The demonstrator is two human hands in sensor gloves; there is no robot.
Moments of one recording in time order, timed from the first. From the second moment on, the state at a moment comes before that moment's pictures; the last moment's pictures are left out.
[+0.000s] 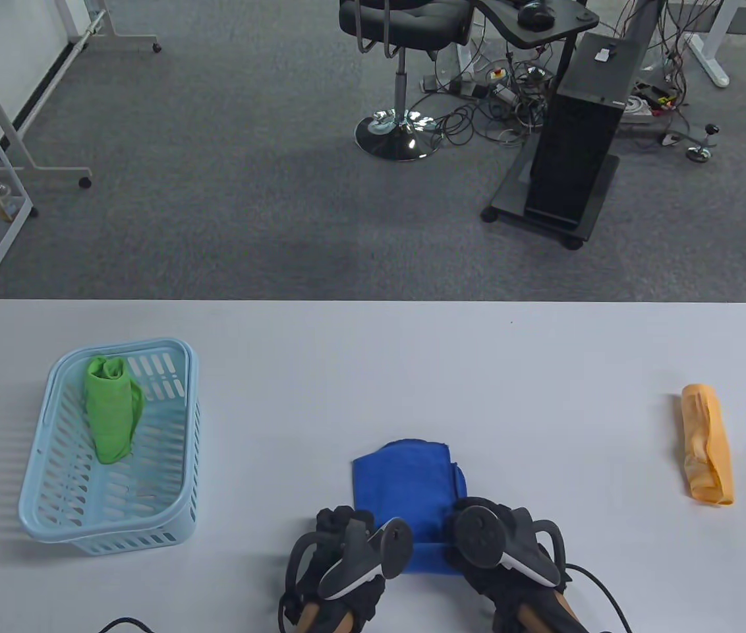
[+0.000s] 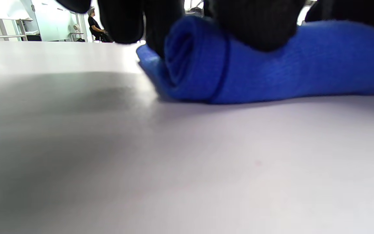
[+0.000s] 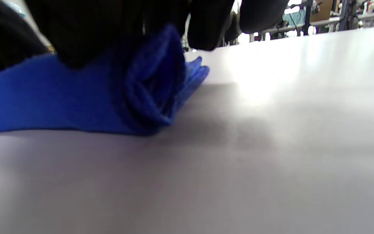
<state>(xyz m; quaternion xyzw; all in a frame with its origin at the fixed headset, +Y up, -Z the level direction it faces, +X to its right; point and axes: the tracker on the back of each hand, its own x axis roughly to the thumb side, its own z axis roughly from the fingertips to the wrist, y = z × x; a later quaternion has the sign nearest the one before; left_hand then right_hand) -0.044 -0.773 -0.249 -0.11 -0.11 0.00 0.99 0.142 -0.765 -0.258 0.14 0.07 0.98 0.08</state>
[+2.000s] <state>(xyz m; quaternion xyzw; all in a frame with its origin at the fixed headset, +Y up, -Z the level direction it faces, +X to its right) -0.046 -0.774 -0.247 -0.13 -0.14 0.02 0.98 0.149 -0.769 -0.262 0.12 0.14 0.98 0.08</state>
